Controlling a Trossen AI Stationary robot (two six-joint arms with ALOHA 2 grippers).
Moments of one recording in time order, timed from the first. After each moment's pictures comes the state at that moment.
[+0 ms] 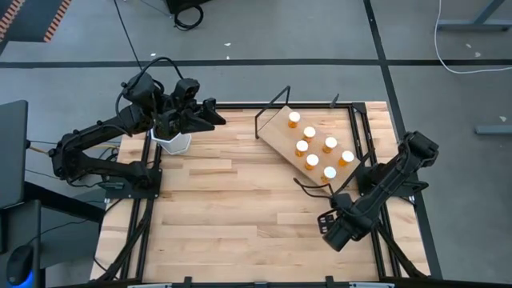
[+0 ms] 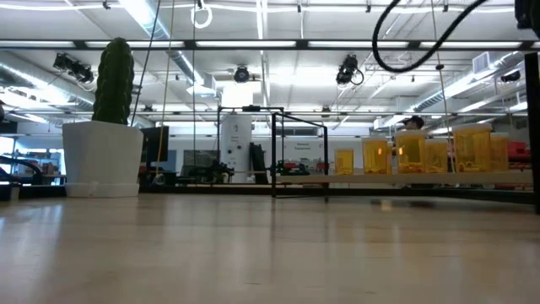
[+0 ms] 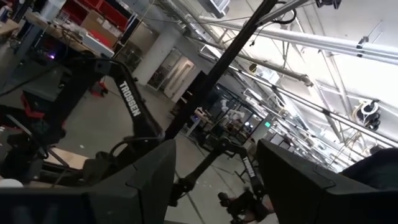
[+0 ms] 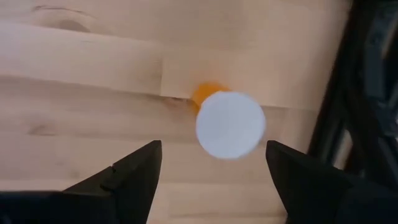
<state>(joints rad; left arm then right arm) 0.42 1.13 1.19 0.29 0.85 -0.91 0.77 1.60 1.16 -1.25 -0.06 2.25</state>
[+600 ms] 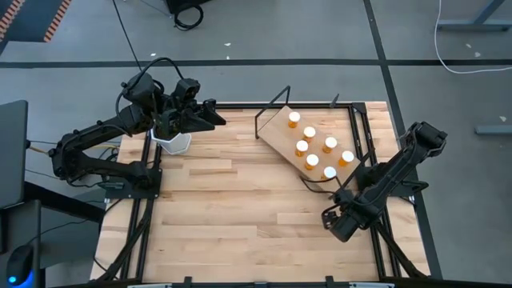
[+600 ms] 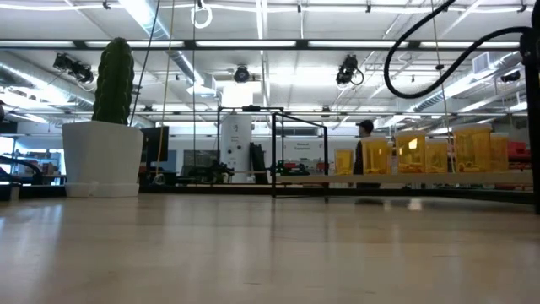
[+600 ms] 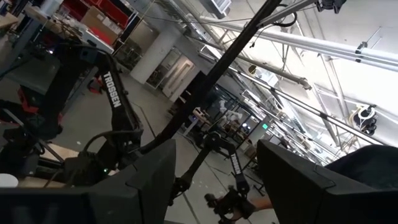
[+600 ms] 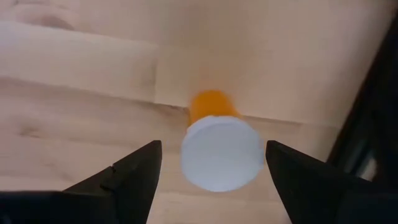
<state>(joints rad) 0.42 1.13 1.18 0.29 0.85 -0.94 0.78 1.43 0.90 -1.02 -0.05 2.23</state>
